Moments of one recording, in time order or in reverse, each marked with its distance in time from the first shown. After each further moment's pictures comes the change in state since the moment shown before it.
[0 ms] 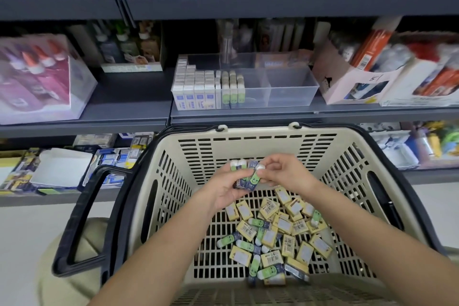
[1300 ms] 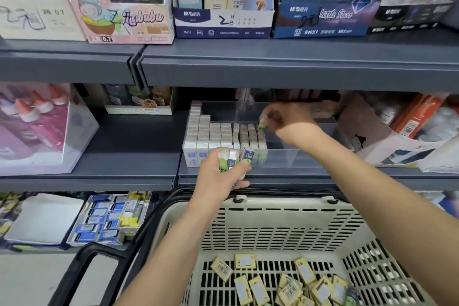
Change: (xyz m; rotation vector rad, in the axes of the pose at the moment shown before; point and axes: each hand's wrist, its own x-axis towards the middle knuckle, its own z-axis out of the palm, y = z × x) left_hand 0.017 0.127 -0.007 0.225 0.205 0.568; right_hand 0.157 -0.155 -0.059 -0.707 0.318 -0.308
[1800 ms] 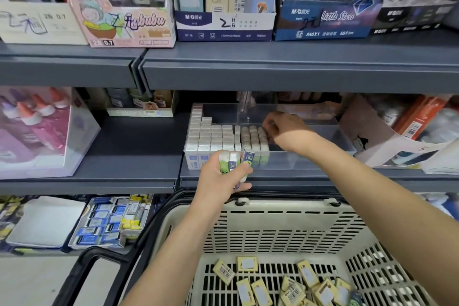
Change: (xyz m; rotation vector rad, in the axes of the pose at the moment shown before) left_hand 0.001 0.002 0.001 -0.026 0.008 -0.041; right_hand 0.004 0.001 0.013 -0.151 -0.100 0.030
